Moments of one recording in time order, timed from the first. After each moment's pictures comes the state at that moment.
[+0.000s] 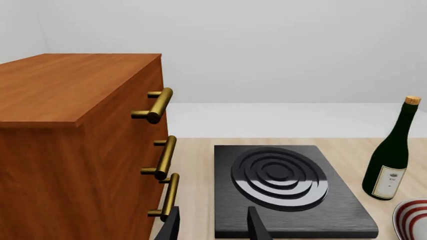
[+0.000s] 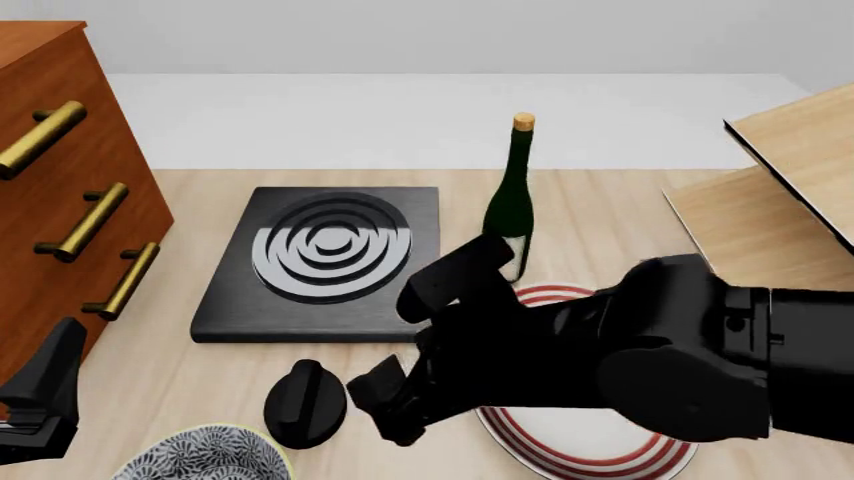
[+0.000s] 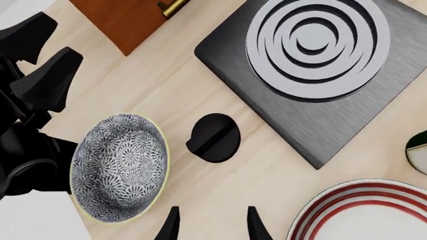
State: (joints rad) left arm 0.00 0.01 0.00 0.00 0.00; right arm 1.05 1.35 -0.83 0.30 0.29
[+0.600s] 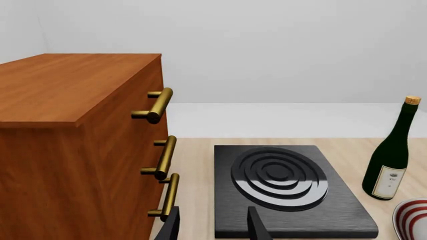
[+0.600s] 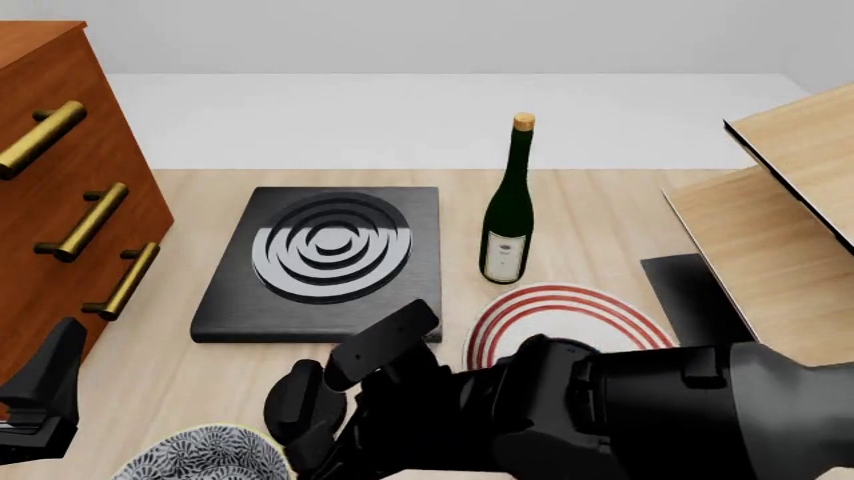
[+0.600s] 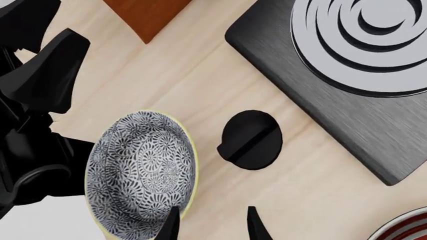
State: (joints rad) left arm 0.00 0.01 0.00 0.00 0.00; right arm 1.17 1.56 -0.83 0.11 0.41
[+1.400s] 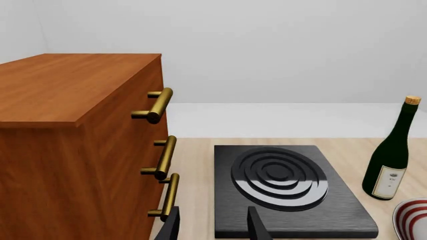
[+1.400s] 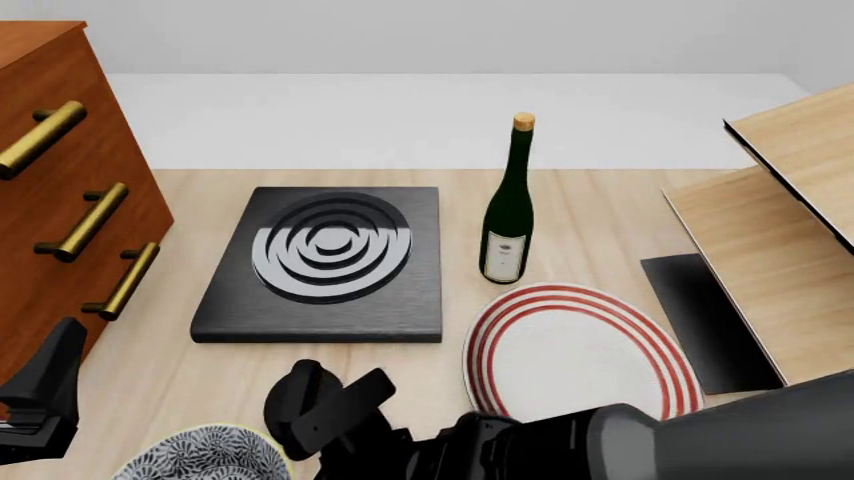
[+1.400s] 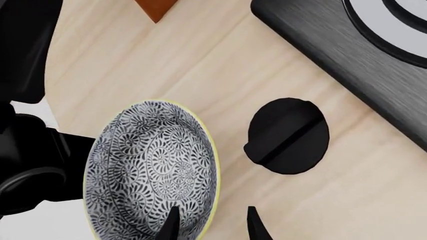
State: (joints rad) left arm 0.00 0.01 0.00 0.00 0.00; right arm 1.26 1.77 -0.82 -0.11 0.52
